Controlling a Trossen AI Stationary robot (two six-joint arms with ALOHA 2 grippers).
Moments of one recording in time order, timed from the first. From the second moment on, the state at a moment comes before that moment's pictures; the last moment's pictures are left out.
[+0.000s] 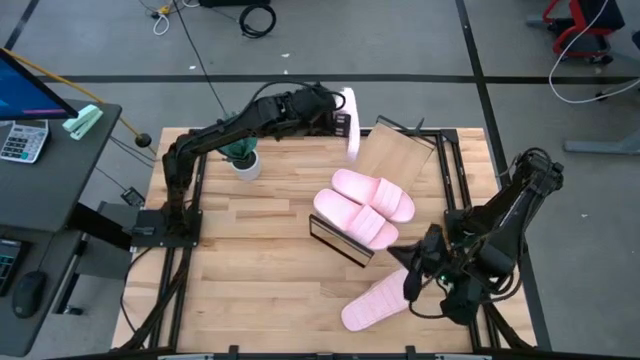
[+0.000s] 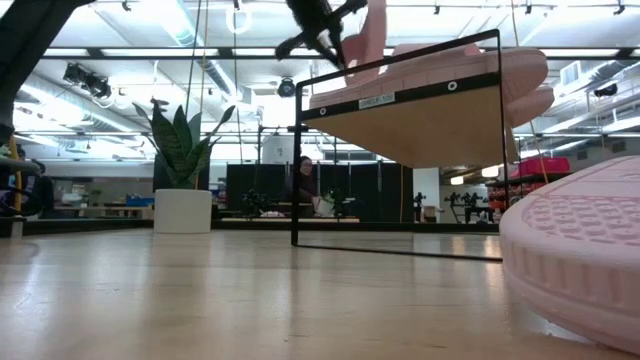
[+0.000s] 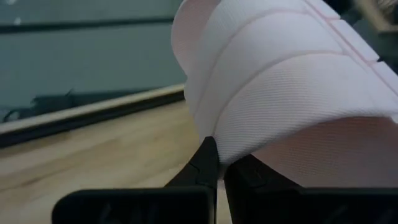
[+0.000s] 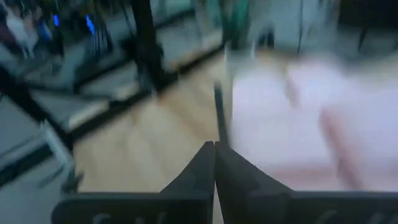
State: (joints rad) left arm 0.30 1.95 2.17 -0.92 -0.37 -0.83; right arm 0.89 1.37 1.22 -0.89 1.16 1.34
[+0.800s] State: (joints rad) left arm 0.09 1.95 2.17 -0.62 -0.63 -0.67; right arm 0.56 1.38 1.66 -0.88 1.07 0.37
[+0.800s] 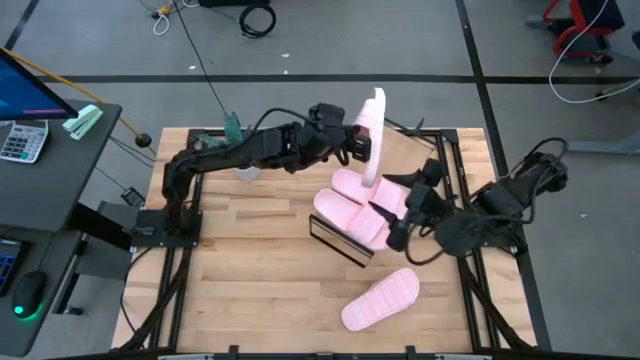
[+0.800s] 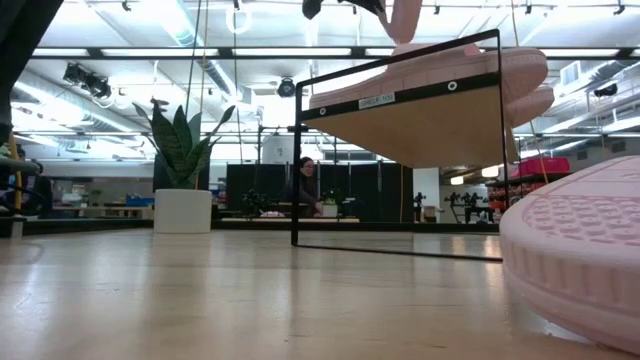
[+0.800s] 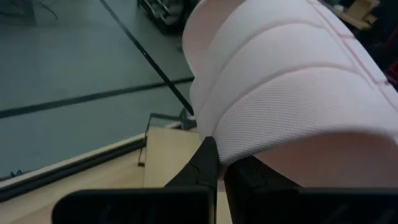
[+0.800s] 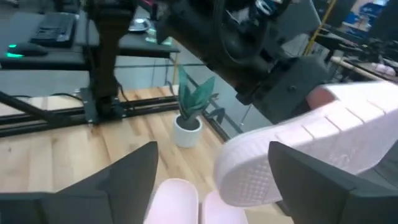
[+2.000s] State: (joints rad) left arm 0.09 1.95 2.17 -0.40 -0.68 -0.86; right arm 0.51 1.43 1.66 -0.89 1.17 0.44
